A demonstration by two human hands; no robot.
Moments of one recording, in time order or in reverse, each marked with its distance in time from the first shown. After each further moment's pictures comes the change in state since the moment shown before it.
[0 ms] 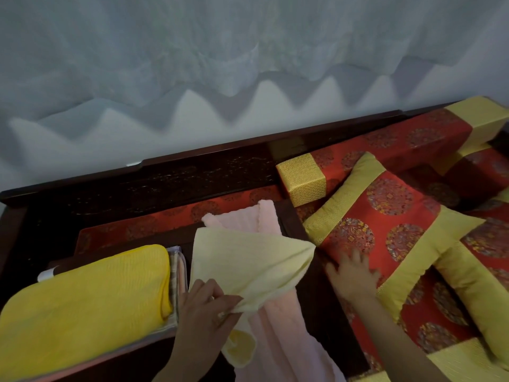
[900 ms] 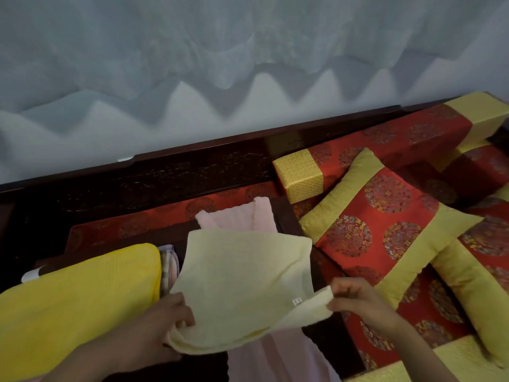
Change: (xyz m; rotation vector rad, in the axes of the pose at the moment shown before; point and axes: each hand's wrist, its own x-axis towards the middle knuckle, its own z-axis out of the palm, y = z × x) left_hand 0.007 -0.068 -0.050 0.031 -0.856 -0.064; right_hand -0.053 0.027 -0.029 1.174 -0.445 -0.399
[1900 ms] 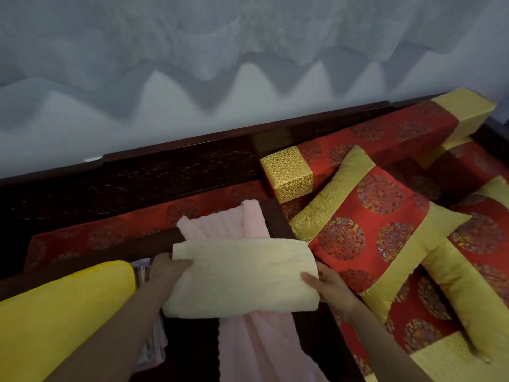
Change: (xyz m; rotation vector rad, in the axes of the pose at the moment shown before) left_hand 0.163 -0.051 -0.014 -0.887 0.602 -0.642; right_hand 0.087 0.058 0.002 0.142 0.240 0.184
